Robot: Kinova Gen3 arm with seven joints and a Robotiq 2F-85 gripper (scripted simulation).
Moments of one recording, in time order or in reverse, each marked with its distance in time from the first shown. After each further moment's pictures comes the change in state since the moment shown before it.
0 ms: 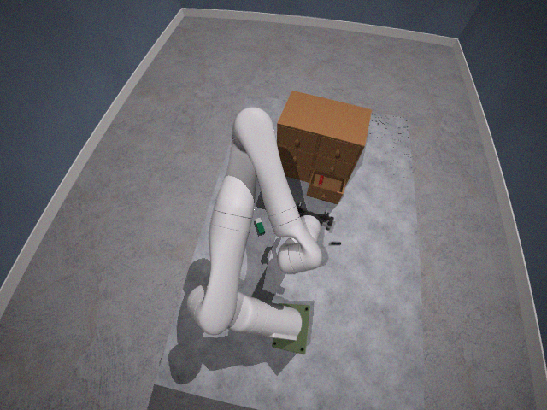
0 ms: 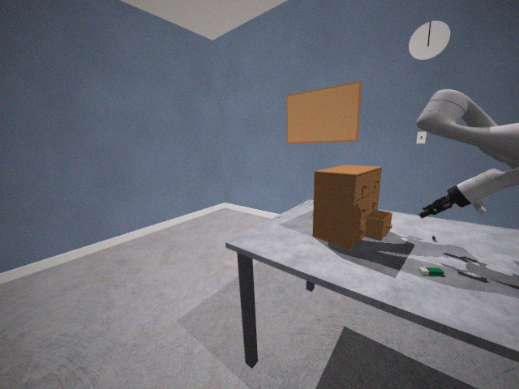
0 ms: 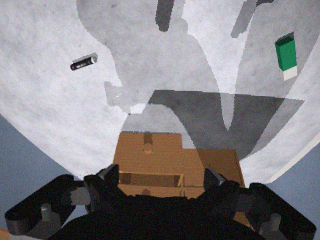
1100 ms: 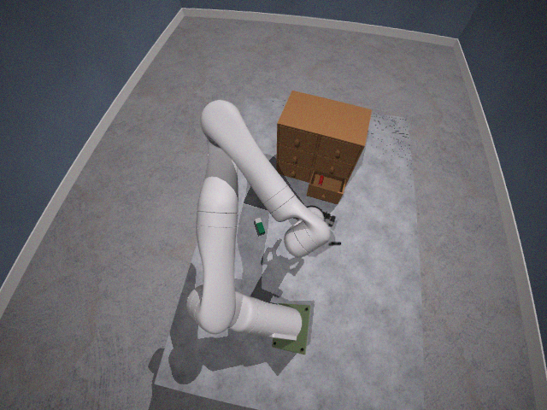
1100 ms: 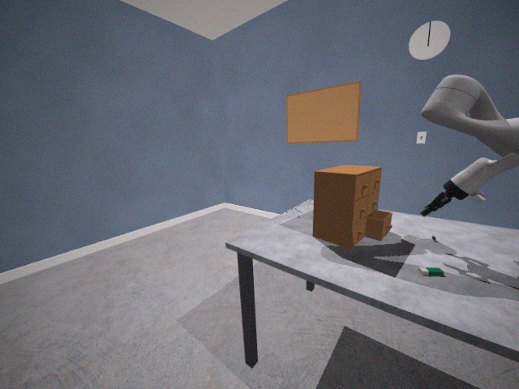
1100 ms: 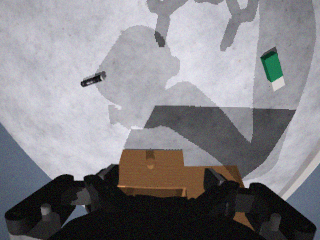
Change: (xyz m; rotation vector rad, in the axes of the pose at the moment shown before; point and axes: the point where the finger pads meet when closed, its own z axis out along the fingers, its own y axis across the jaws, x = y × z) arm 0.000 -0.004 -0.007 0.008 0.194 0.020
